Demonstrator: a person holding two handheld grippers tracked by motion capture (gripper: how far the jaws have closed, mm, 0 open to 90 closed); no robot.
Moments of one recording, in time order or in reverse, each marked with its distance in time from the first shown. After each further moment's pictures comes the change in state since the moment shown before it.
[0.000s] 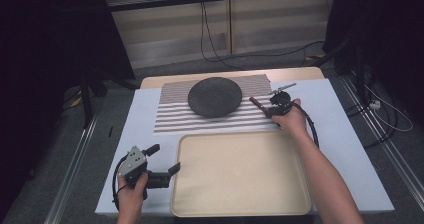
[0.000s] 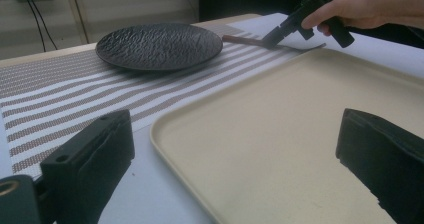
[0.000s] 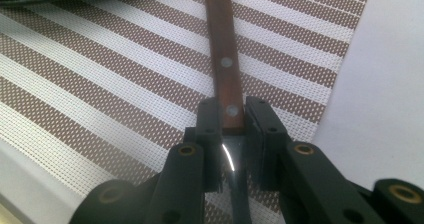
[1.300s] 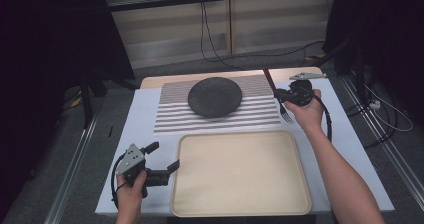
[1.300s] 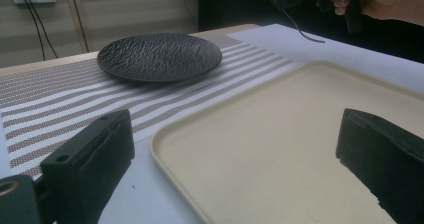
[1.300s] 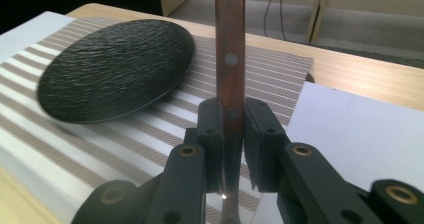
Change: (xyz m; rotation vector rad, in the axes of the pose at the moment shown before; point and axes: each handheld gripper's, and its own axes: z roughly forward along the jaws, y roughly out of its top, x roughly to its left) left arm 0.002 0.006 -0.001 -0.027 -0.002 -0.015; right arm -0.017 0.010 -0.071 -0.331 0.050 0.064
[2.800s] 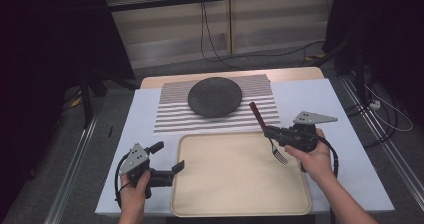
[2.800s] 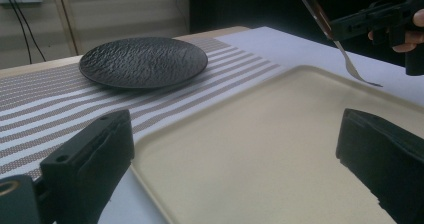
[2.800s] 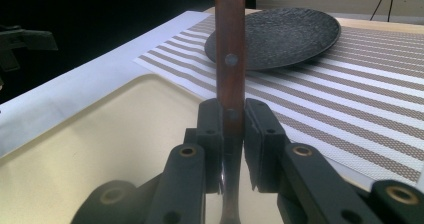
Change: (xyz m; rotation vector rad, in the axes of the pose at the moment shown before) left arm -0.013 0.010 0.007 0.003 -0.035 -0.003; right arm 0.079 -0.070 -0.072 -0.109 0.306 -0.018
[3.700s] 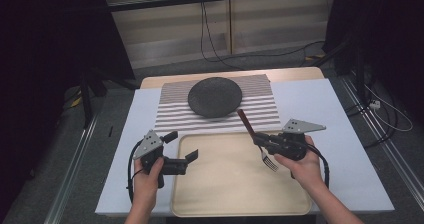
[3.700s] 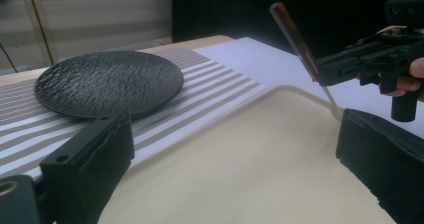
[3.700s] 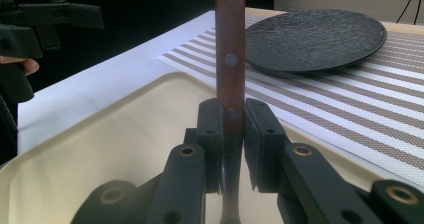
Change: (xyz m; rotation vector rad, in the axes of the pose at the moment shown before) left arm -0.011 0.031 0.037 0.008 -0.070 -0.034; right arm 0.030 -0.008 0.013 -0.012 0.048 -0.032
